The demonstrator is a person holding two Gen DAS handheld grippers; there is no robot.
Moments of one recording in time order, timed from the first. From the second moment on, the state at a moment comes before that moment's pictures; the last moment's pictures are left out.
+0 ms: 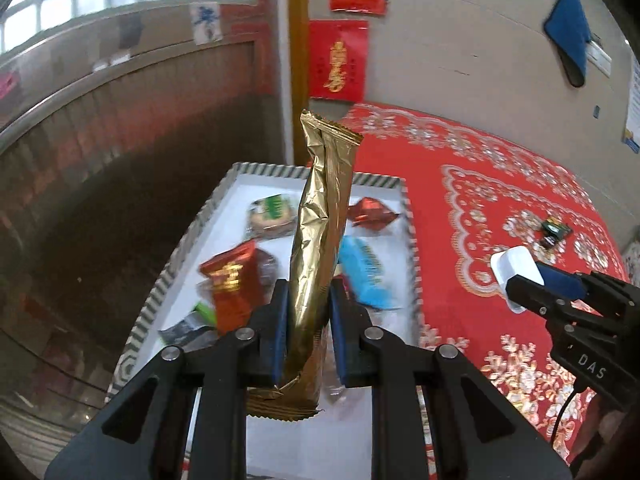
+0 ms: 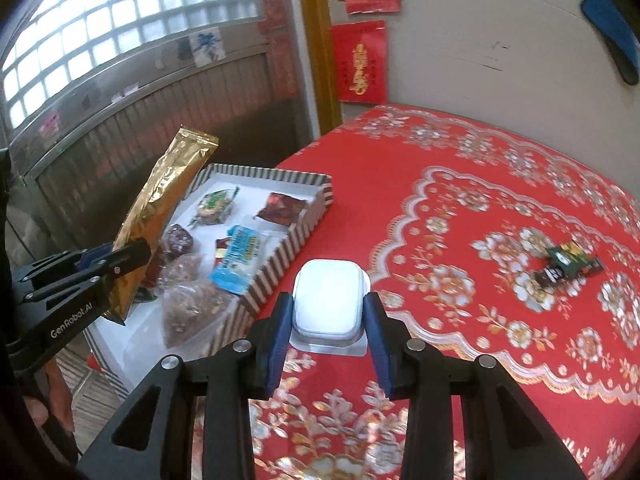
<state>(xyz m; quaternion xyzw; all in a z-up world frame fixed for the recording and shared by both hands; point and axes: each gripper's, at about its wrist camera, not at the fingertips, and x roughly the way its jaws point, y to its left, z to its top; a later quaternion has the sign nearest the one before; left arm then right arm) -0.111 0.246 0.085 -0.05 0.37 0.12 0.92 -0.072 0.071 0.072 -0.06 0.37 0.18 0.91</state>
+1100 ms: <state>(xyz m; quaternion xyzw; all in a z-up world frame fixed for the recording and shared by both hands) -0.120 0.296 0.066 -0.09 0.36 0.16 0.91 -0.034 0.186 0.036 -0.09 0.41 0.28 0.86</state>
